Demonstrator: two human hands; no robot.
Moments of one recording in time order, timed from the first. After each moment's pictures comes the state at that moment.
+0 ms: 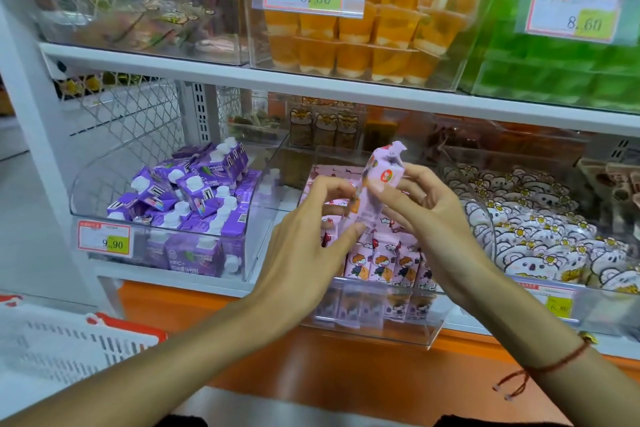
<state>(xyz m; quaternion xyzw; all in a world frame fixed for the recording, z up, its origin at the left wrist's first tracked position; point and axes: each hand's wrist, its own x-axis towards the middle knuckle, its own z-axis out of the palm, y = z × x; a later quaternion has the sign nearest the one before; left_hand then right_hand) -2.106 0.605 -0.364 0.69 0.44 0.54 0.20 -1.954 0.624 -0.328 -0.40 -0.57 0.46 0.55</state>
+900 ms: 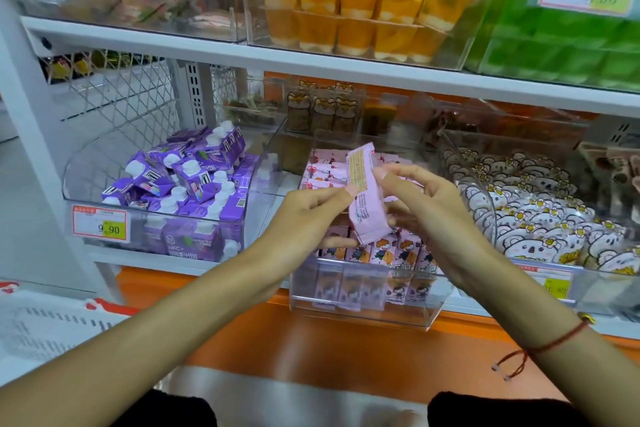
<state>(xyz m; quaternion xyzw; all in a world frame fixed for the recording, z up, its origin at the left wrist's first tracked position) -2.112 0.611 -0.350 0.55 0.40 0.48 0.55 -1.955 0.625 -0.330 -0.46 -0.55 0.48 0.50</state>
